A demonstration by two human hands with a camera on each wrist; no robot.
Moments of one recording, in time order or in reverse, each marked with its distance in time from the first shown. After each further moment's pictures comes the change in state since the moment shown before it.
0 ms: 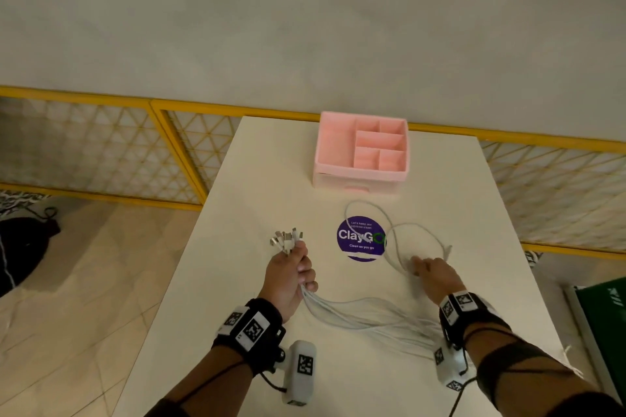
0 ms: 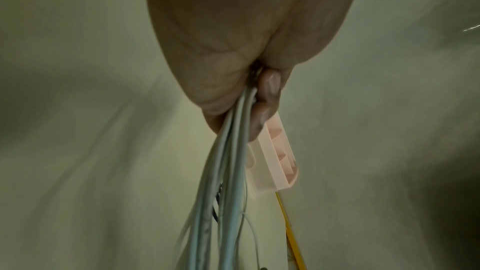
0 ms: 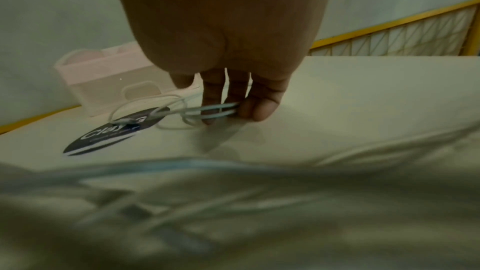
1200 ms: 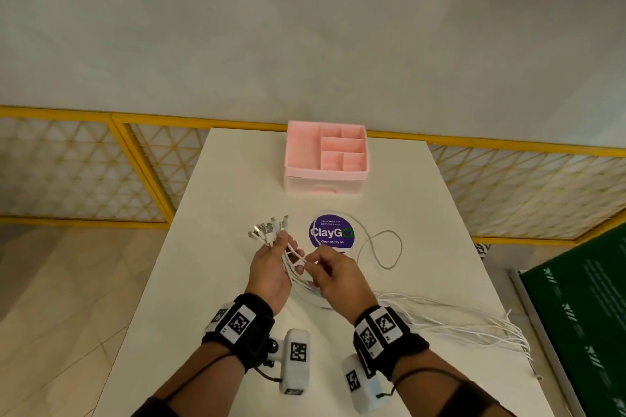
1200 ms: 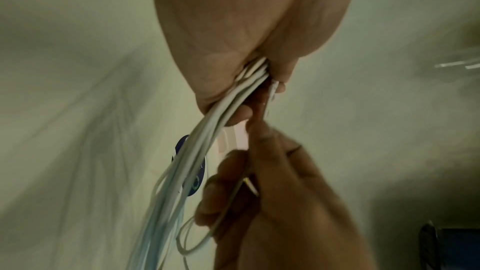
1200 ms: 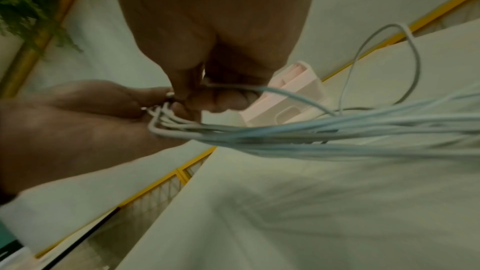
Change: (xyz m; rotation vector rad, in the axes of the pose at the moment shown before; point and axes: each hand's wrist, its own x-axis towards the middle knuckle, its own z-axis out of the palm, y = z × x) left_hand -0.025 -0.003 0.013 -0.096 -0.127 0.142; right_hand -0.144 -0.124 0.026 0.621 0.004 -0.555
